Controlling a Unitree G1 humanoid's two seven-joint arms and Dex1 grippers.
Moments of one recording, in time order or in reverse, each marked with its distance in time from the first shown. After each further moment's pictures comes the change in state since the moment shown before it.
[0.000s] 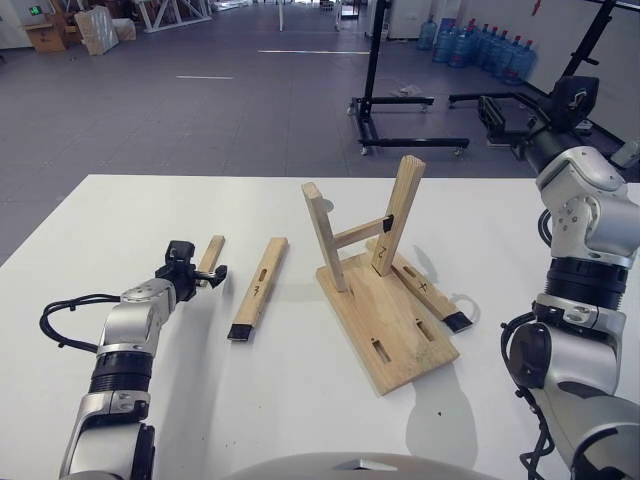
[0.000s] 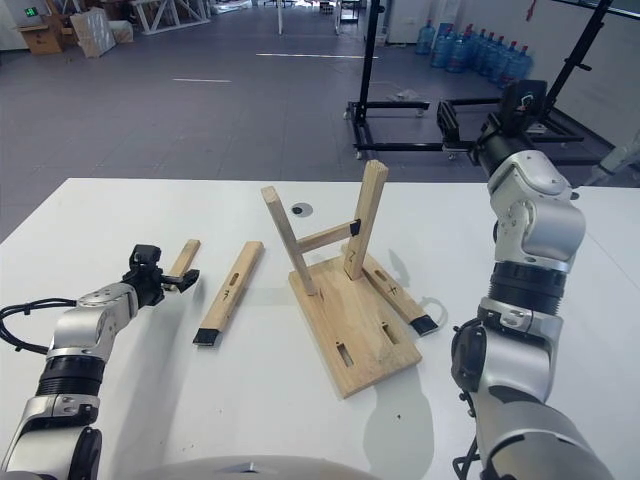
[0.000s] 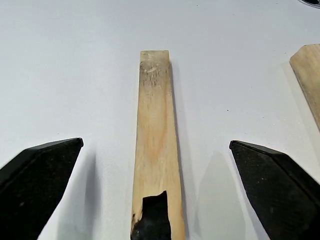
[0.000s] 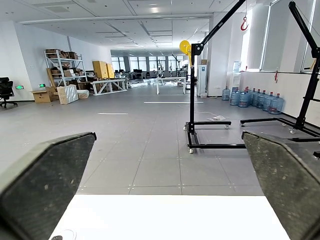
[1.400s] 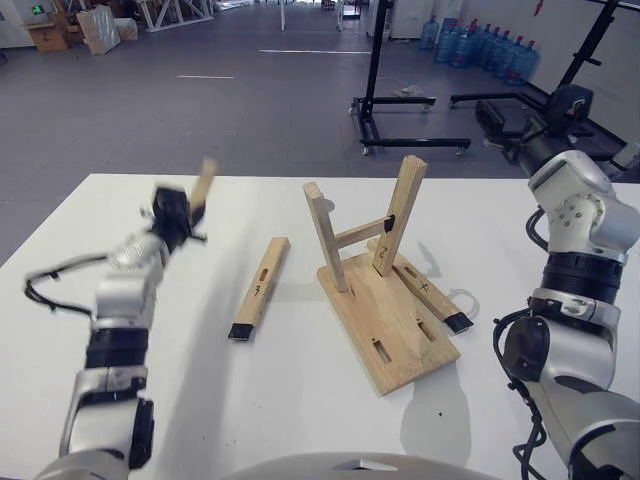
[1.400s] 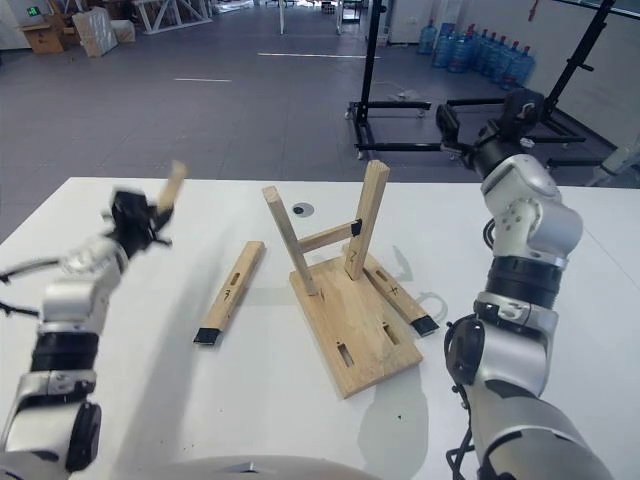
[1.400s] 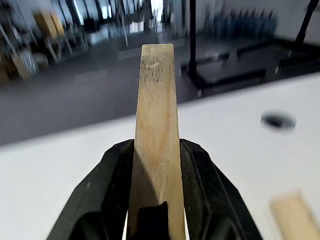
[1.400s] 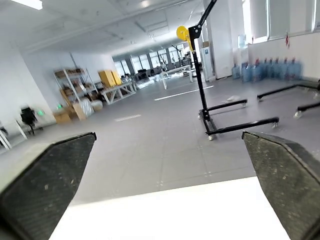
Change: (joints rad) left arm -0.250 0.071 0.055 -0.203 0.000 -0.308 -0.004; right arm -0.108 0.003 -0.113 0.154 0.187 0.083 -0.064
